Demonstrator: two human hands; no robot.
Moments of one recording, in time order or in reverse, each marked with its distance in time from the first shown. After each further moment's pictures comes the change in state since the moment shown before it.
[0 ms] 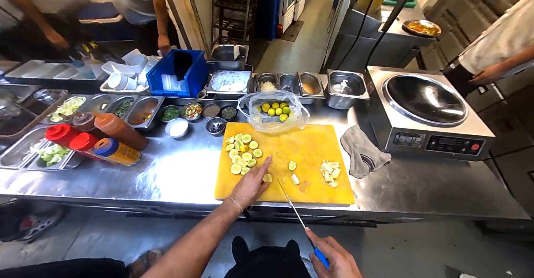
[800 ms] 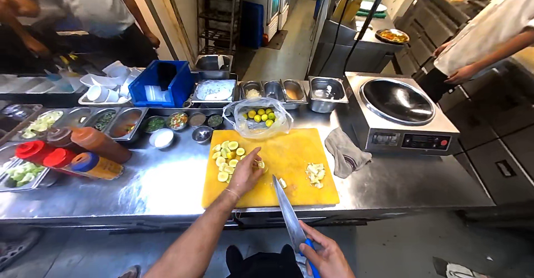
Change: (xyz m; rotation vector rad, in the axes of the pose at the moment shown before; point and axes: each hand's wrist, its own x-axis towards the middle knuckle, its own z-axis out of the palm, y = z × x) left_hand 0.050 0.014 -0.012 -0.267 0.161 -0.090; right_hand 0.018 0.018 0.000 0.684 -0.064 0.174
